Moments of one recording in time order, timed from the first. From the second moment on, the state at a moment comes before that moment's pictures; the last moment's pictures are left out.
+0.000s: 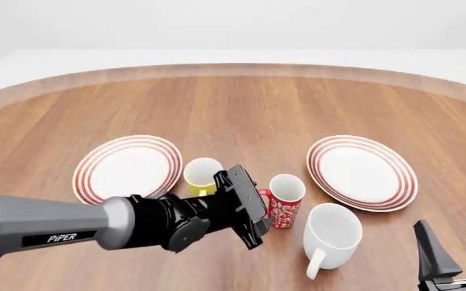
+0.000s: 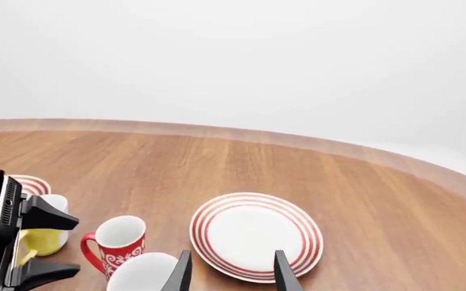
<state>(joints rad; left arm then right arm) -0.85 1.78 -0.90 -0.20 0.41 0.06 0.00 0.00 -0.03 -0.05</state>
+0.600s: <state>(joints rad) -0.82 1.85 -0.94 -0.22 0.43 0.06 0.00 0.00 -0.03 -0.06</state>
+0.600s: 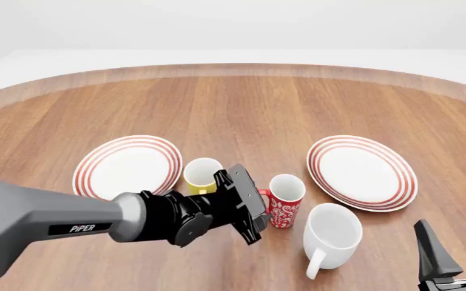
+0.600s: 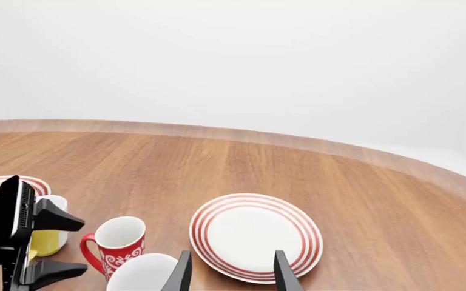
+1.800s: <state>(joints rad) -0.80 1.90 -1.00 -0.20 0.45 0.06 0.00 0.00 -0.04 -0.07</state>
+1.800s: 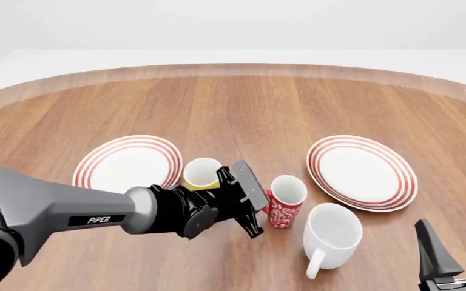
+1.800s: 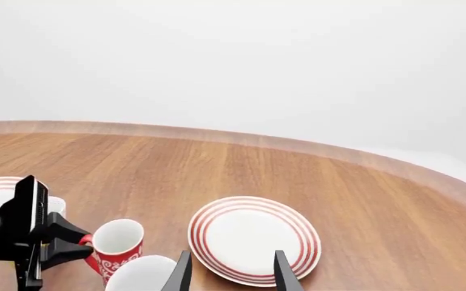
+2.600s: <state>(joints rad) -0.81 1.77 -0.99 -0.15 0.36 0.06 0.00 0.00 -0.05 -0.08</state>
